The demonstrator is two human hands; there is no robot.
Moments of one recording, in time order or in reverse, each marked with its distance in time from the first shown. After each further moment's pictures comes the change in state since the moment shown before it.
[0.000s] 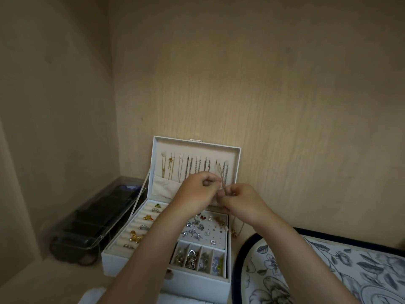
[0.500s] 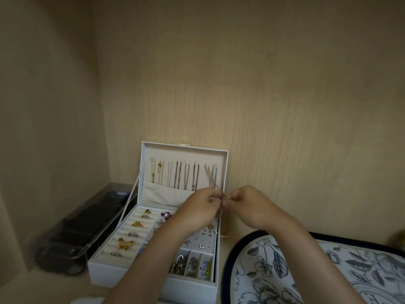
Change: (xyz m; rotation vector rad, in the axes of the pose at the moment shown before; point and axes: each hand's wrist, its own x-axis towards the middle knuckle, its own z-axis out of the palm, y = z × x) left_hand -0.014 0.006 0.028 0.060 -0.223 -0.050; right_hand -0.007 0.009 -0.042 -0.356 -0.072 -0.081
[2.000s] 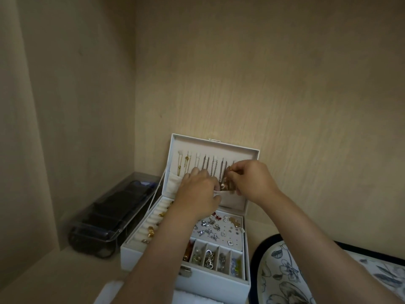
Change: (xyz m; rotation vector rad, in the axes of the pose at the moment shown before) left_hand 0.005 -0.038 -0.055 0.767 0.278 0.238; right_hand 0.061 -0.043 0.026 -0.062 0.317 -0.143
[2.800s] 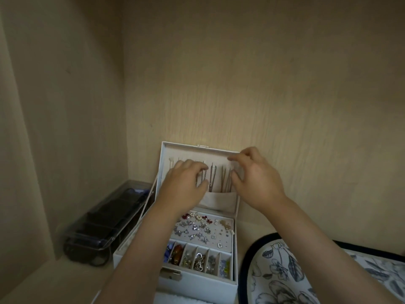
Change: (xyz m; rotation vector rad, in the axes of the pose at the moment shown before) left_hand 0.006 -0.003 -0.026 -0.169 0.213 0.032; right_hand -0.022 0.005 -0.036 -0.313 0.206 -0.243
